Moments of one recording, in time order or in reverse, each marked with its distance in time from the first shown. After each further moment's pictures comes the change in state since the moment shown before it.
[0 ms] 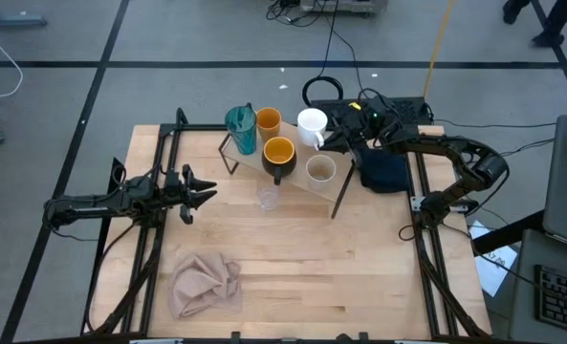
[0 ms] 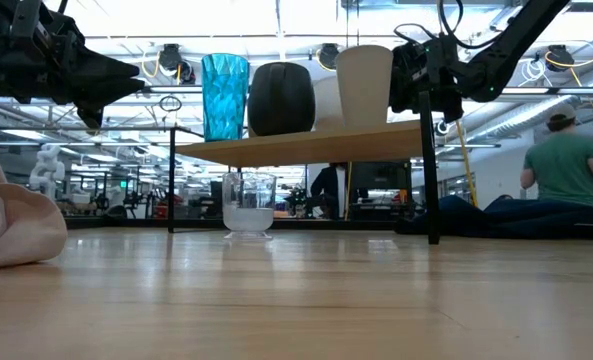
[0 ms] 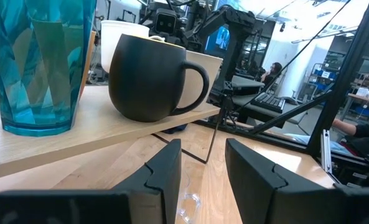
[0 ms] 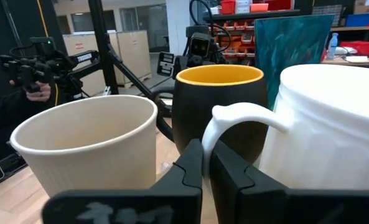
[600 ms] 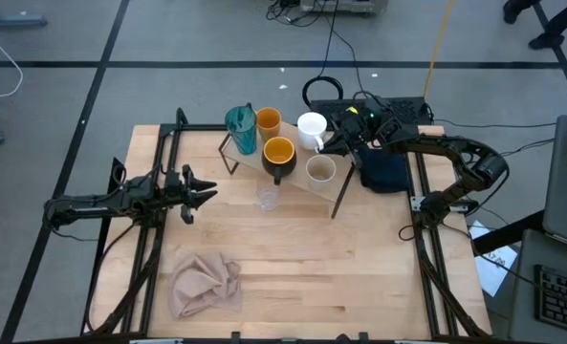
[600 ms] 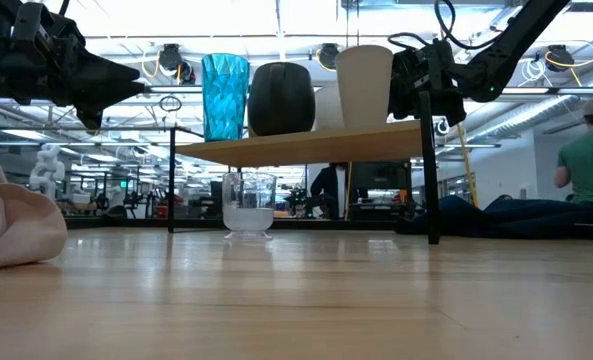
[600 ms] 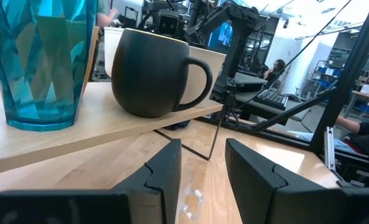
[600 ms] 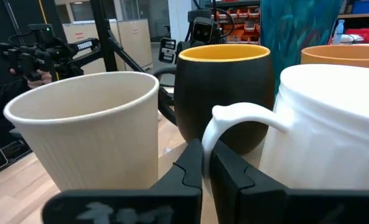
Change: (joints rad) left arm 0.000 0.000 0.000 -0.015 -0.008 0.000; right arm 0.000 0.000 -0.001 -0.117 -0.002 -0.101
